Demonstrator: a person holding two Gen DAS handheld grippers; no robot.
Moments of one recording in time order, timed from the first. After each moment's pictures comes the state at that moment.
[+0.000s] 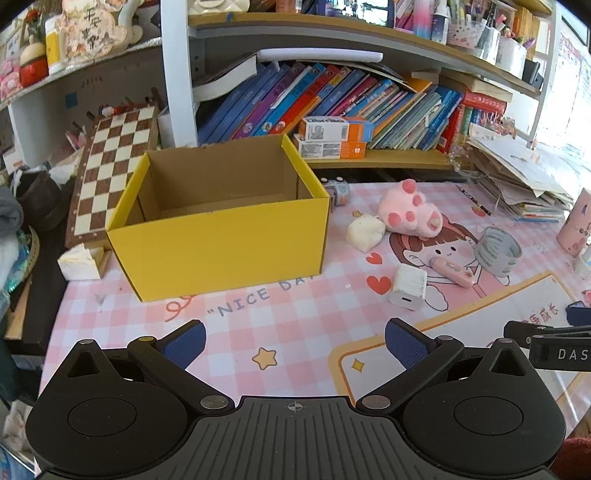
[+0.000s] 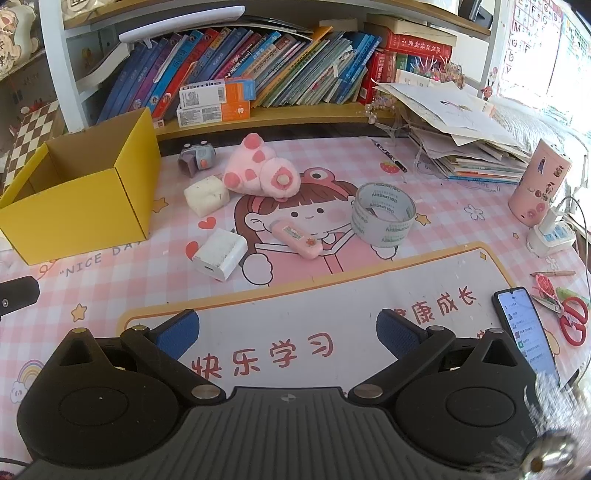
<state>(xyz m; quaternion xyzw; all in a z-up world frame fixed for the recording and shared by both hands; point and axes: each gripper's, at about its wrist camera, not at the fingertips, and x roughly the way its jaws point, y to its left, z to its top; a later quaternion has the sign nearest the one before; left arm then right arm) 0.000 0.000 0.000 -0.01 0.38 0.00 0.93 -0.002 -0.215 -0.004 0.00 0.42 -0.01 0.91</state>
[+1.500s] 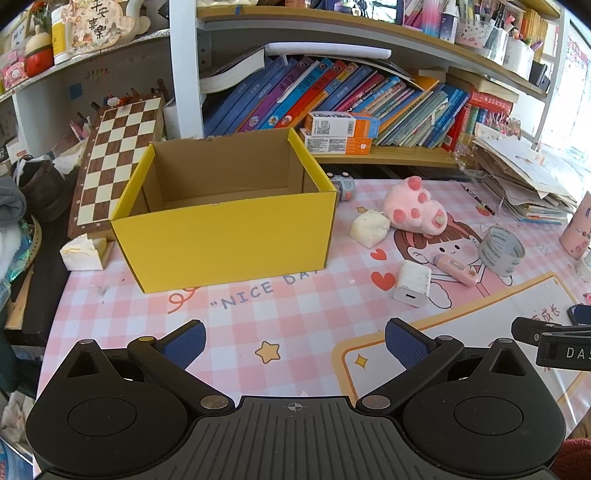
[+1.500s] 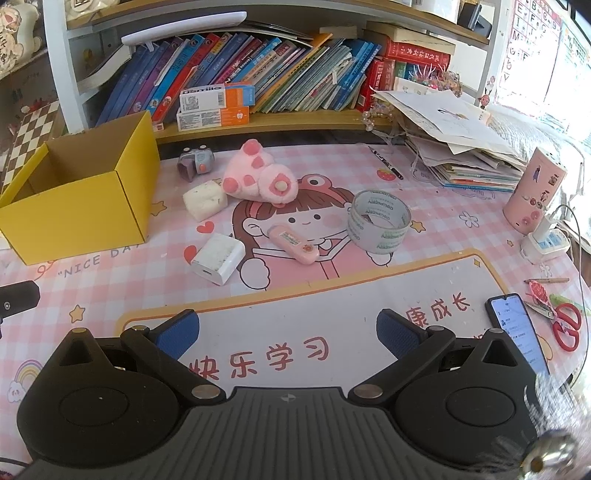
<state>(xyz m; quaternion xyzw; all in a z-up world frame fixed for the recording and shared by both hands) -0.001 0.004 -0.001 -0.02 0.39 0.00 0.92 -0.006 -0.213 0.002 -0.01 0.41 -0.01 0.91</state>
